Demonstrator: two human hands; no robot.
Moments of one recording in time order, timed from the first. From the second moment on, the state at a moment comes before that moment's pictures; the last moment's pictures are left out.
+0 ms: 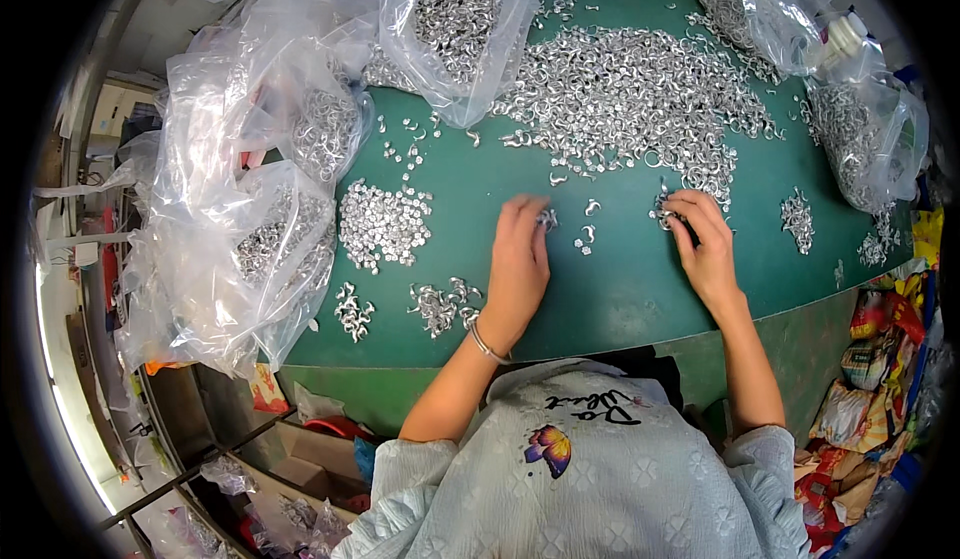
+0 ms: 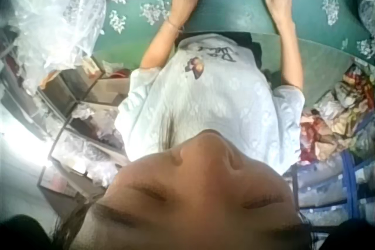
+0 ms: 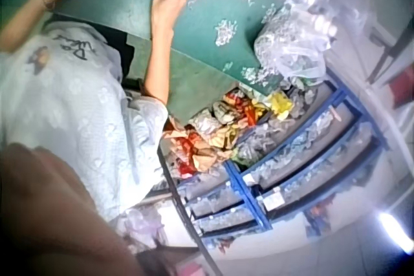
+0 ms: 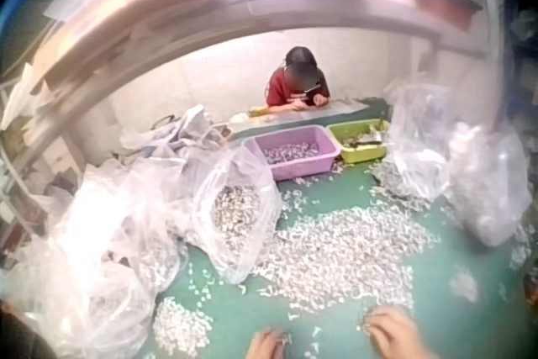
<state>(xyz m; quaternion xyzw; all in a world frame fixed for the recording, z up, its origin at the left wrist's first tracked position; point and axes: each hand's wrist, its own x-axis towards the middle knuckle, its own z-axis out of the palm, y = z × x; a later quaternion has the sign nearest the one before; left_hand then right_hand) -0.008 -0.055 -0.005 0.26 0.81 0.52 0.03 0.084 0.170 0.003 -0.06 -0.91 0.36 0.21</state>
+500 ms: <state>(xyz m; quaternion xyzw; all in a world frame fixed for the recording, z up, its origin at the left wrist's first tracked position) 0.003 -0.062 0.005 0.27 0.88 0.39 -0.01 0.055 0.143 0.009 -0.04 -0.87 0.46 0.14</state>
